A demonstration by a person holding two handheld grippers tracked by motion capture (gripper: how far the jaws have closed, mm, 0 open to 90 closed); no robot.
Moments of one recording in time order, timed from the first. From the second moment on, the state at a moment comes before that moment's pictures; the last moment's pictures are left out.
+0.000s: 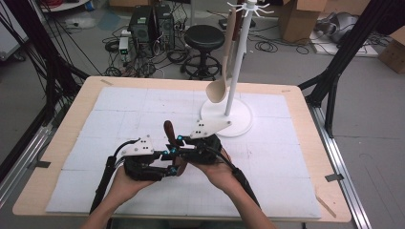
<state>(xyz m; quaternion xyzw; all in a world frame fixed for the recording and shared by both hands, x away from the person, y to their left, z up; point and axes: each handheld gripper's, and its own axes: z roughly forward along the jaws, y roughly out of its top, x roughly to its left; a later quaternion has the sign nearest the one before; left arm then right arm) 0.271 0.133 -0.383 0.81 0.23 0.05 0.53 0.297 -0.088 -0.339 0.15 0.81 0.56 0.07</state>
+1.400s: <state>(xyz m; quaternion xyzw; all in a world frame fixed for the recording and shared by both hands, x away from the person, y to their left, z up) 0.265 0.176 -0.374 0.81 0.22 0.06 0.54 0.327 -0.157 -0.339 0.18 0.78 0.60 0.05</state>
